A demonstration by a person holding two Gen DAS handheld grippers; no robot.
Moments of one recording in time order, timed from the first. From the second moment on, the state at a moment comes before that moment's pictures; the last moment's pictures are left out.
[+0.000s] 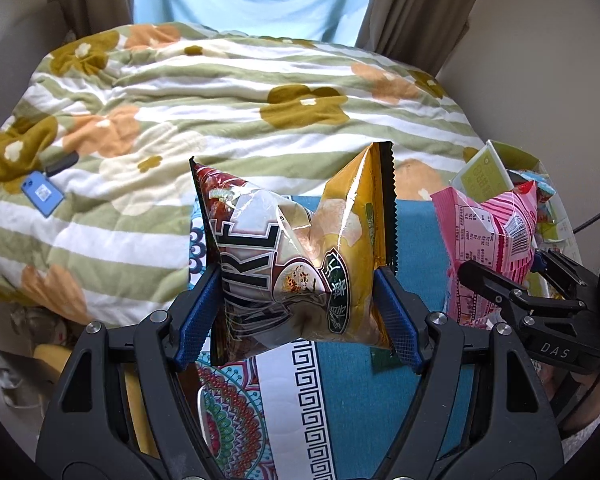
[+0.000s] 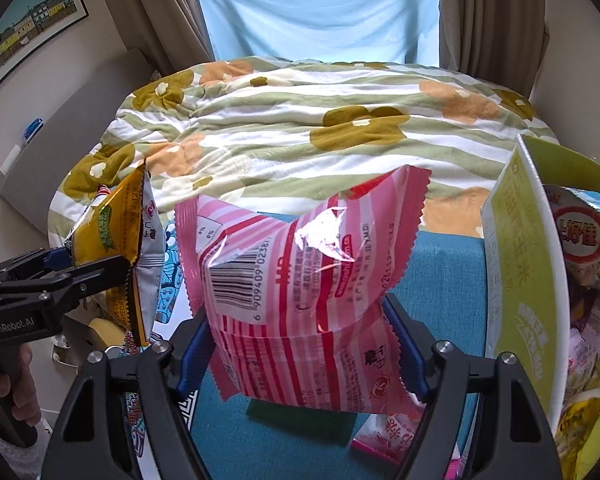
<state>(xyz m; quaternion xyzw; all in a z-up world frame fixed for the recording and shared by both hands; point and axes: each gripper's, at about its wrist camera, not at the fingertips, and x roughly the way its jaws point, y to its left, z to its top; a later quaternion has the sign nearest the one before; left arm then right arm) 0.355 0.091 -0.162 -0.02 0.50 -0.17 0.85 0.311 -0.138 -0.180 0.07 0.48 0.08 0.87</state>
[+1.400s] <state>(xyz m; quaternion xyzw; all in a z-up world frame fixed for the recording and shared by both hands) 0.247 -0.322 -0.128 0.05 0.50 -0.27 0.82 0.163 -0.459 -0.075 0.10 0.40 -0.05 0.91</state>
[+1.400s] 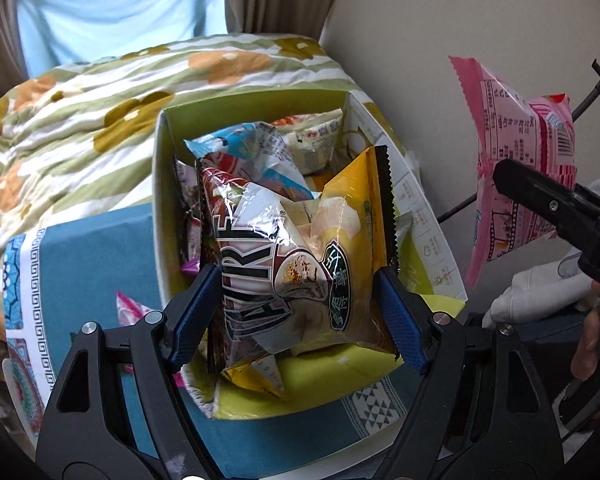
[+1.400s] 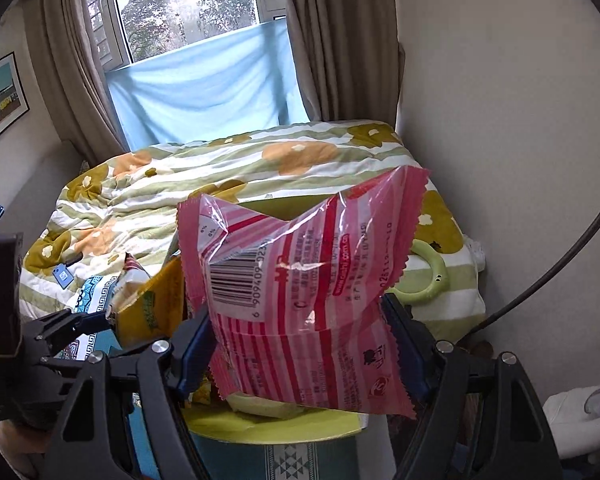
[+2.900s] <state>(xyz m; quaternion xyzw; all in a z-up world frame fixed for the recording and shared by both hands) 0.220 -0.196 -0.078 0.00 0.43 -0.14 0.89 0.210 -0.450 -0.094 0.10 0.39 0.01 0.91</state>
